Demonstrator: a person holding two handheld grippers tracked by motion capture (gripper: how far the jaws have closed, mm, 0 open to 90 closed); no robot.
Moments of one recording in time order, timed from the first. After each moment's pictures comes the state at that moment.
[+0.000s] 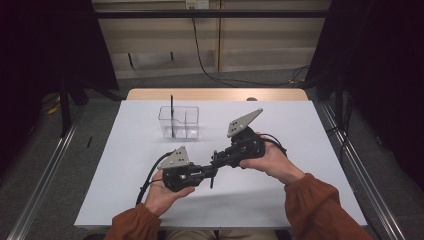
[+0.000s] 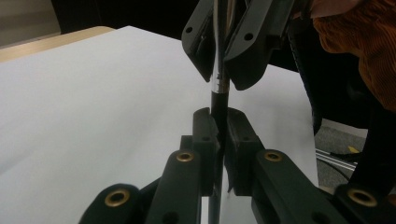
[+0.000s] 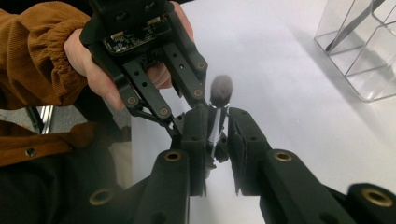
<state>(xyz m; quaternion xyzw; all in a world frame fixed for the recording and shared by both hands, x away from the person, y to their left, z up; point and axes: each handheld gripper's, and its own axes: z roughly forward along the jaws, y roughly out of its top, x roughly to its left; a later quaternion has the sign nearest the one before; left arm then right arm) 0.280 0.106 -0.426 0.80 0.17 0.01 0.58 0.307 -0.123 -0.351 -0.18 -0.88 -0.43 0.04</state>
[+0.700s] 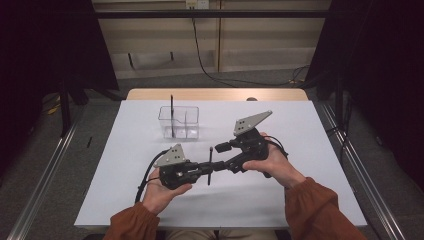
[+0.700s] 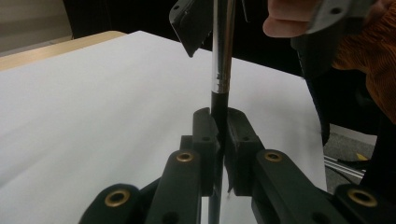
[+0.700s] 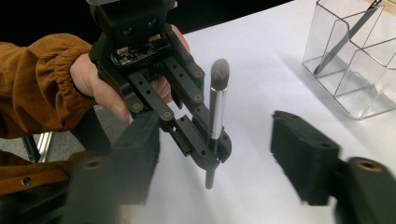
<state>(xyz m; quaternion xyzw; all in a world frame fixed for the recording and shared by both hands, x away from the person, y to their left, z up) 0.284 0.114 -0.423 0.79 0.18 0.03 0.58 0.304 -0.131 -0.356 -0.20 -0.85 -0.48 0.03</state>
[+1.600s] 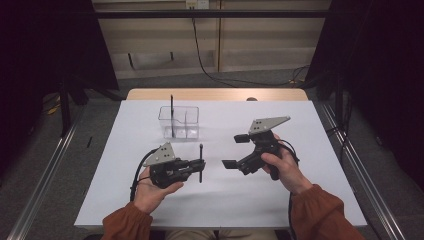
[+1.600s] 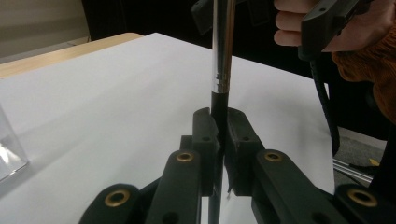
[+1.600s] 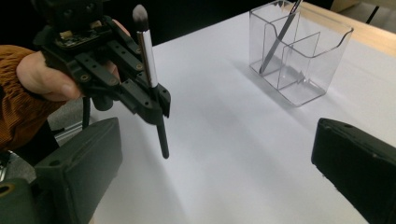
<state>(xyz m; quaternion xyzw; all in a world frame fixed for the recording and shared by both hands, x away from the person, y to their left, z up) 0.285 0.138 -0.416 0.79 0.20 0.05 0.58 0.299 -0.164 -0.367 -0.26 -0.82 -0.51 -0.04</state>
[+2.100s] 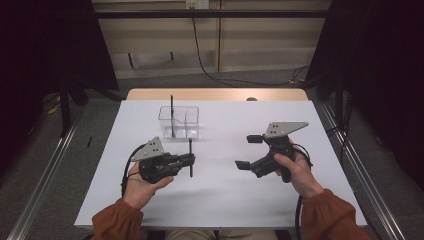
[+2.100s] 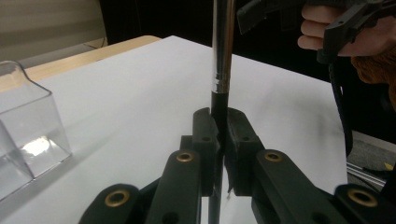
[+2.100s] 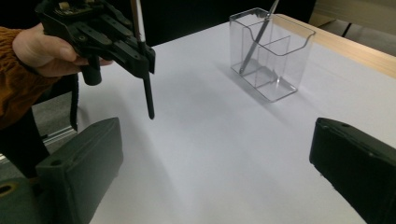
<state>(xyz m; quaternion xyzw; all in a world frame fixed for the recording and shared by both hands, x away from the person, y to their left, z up) 0.294 0.161 -0.403 0.78 0.21 0.07 0.58 0.287 -0.194 -0.372 -0.27 -0.81 -0.52 -0.08</state>
